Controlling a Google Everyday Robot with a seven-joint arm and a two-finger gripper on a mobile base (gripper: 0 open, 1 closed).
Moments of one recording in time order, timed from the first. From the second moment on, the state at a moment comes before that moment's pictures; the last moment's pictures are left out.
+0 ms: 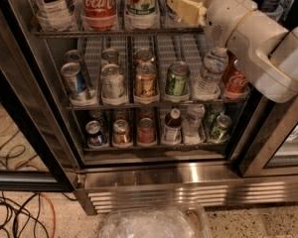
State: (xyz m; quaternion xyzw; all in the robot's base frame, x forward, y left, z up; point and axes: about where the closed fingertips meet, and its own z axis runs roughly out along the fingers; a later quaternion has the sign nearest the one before) arm 0.633 -0.093 1.087 -0.27 0.54 0.18 0.78
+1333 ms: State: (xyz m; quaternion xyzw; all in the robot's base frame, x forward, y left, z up) arm 0.588 -0.081 1.086 -0.31 0.55 0.19 0.75
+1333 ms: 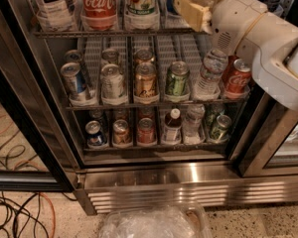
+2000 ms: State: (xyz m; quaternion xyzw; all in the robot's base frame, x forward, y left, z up) arm 0.581 -0.078 1.085 -0.32 0.55 0.19 0.75
